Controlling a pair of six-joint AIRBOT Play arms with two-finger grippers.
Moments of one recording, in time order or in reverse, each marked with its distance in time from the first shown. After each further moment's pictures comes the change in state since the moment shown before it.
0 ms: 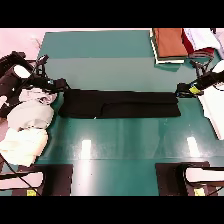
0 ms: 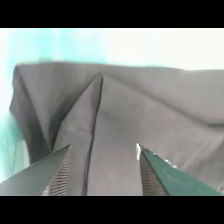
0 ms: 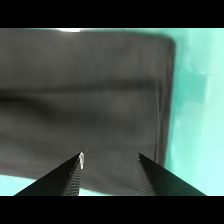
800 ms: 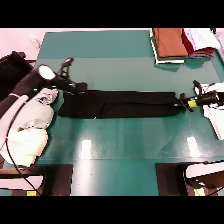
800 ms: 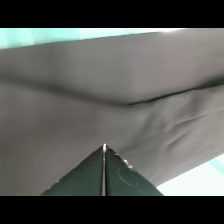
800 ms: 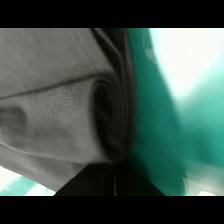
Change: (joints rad) left arm -0.281 -0.069 0.043 -0.035 0.014 -0.069; right arm -0.221 -0.143 -0.244 0.430 -0.071 -0.259
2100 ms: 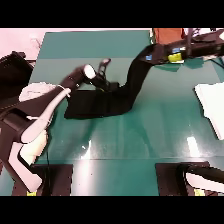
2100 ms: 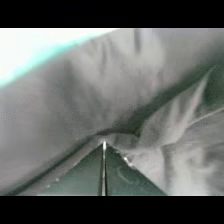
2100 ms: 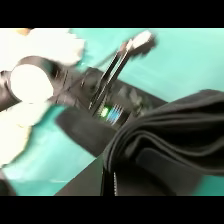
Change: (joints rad) left arm -0.208 -0.351 0.469 0.036 -0.016 -0.111; right arm 0.668 0.302 0.534 0.083 -0.026 0.177
